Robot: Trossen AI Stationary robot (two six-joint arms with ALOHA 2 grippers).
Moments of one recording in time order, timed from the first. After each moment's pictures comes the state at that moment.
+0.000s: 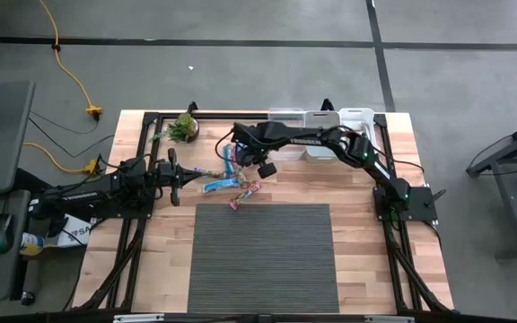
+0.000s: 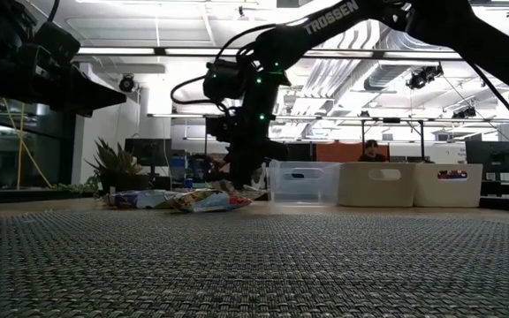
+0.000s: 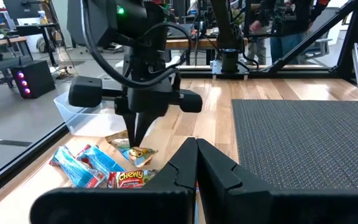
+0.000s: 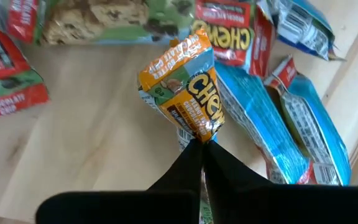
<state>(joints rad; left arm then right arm) 0.24 0.09 0.02 0.01 0.06 0.07 -0.31 2.35 2.00 -0.88 0.07 -0.79</state>
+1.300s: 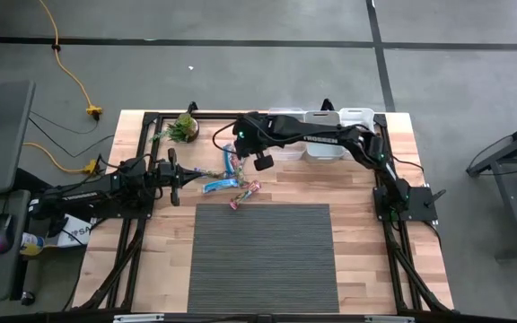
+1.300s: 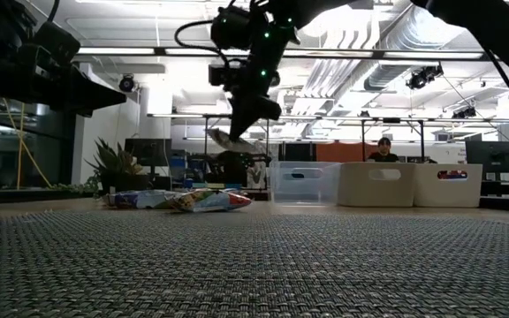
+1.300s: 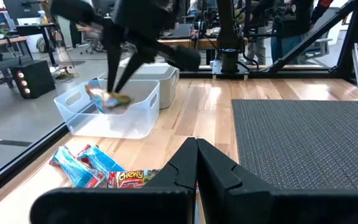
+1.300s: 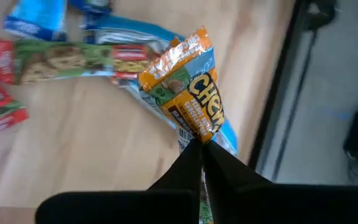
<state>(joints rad) 0.24 0.09 0.02 0.01 0.06 0.07 -0.27 2.18 2.00 -0.84 0.23 -0.69</state>
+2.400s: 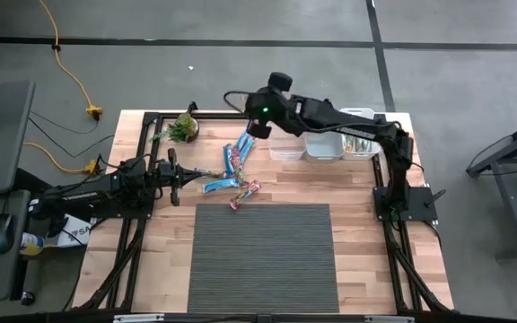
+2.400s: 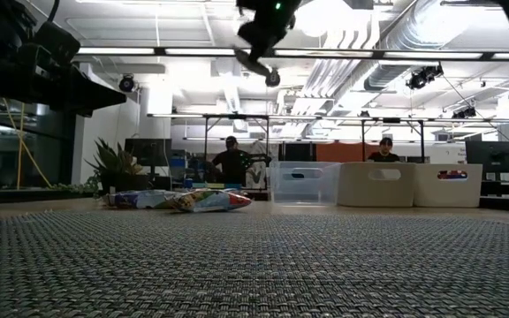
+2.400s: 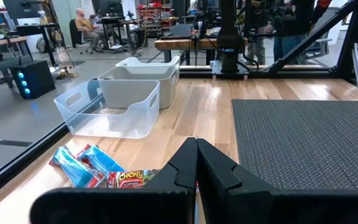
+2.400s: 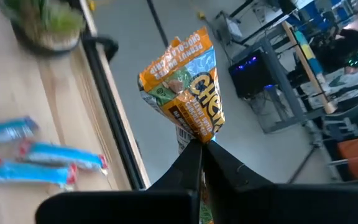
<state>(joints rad) 0.24 0.09 0.02 0.01 0.06 0.07 -0.27 1.92 2.00 -0.69 0.63 -0.38</state>
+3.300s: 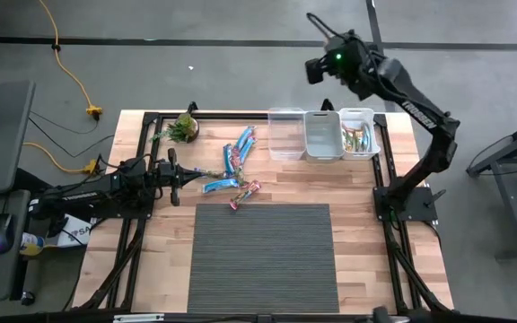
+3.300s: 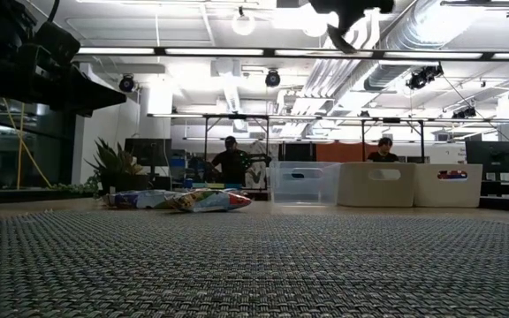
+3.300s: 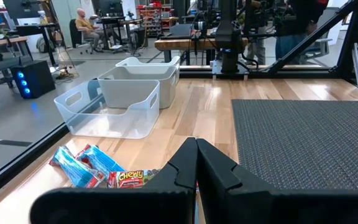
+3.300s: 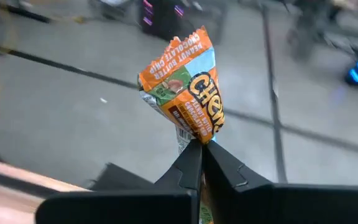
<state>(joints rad) 0.24 0.09 0.02 0.01 0.06 0.07 -0.59 1.60 2.00 -1.02 0.71 0.34</state>
